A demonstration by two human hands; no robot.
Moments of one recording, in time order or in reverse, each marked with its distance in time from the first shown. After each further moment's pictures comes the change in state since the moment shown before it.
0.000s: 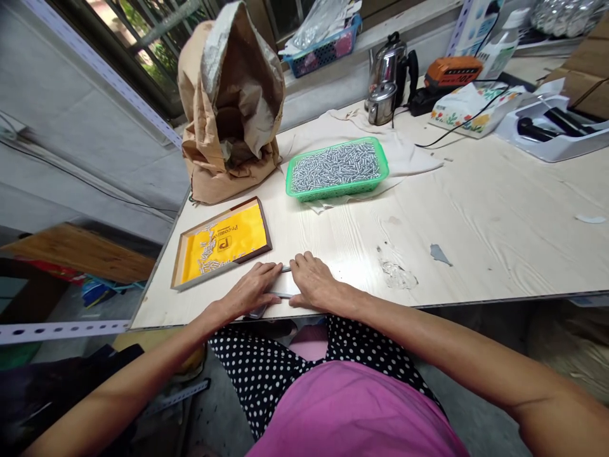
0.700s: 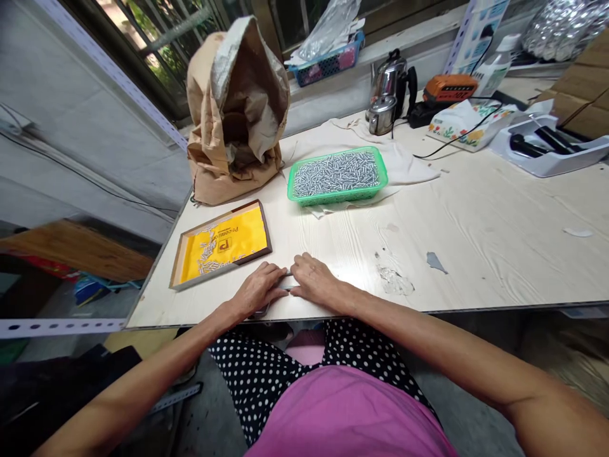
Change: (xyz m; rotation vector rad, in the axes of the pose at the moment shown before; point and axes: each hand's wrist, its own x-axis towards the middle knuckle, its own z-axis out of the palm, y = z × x) left_hand 0.008 0.008 0.014 -0.007 0.131 -0.015; right_hand 0.005 0.016 -0.004 -0.048 0.005 -0.117
